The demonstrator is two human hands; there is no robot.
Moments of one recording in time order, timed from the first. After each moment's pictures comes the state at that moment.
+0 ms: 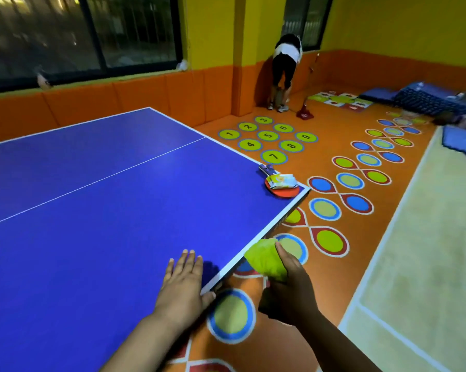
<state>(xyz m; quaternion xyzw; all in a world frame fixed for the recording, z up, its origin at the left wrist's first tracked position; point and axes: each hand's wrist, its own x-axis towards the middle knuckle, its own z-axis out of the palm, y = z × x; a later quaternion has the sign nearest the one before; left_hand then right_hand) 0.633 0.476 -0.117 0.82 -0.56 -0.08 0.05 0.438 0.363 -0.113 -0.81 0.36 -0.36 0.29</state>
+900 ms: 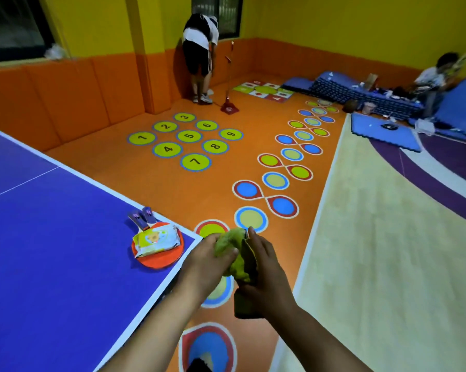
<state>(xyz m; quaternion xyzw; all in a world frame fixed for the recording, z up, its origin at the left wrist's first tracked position) 0.432 -0.044 -0.099 0.68 -0.50 -0.37 0.40 0.275 -0.061 -0.122 -0.79 0.45 -0.29 0.31</state>
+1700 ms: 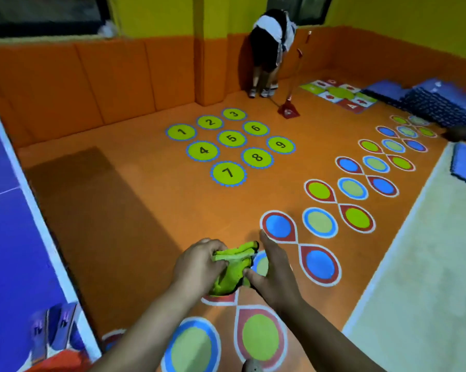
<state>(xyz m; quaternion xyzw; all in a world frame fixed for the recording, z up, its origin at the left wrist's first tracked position) 0.494 -0.513 -0.129 0.80 -0.46 -0.22 0.31 0.328 -0.596 -0.161 -0.81 0.41 -0.21 0.36</state>
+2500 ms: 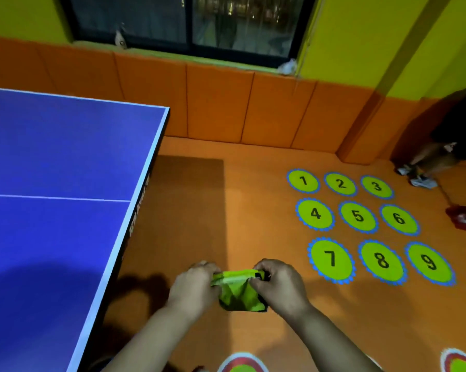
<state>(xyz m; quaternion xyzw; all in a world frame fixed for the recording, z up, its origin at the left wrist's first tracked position) 0.794 -0.644 -0.152 0.95 -0.20 -0.12 0.22 0.736 -0.828 -0.141 -0.94 0.14 -0.01 0.31</state>
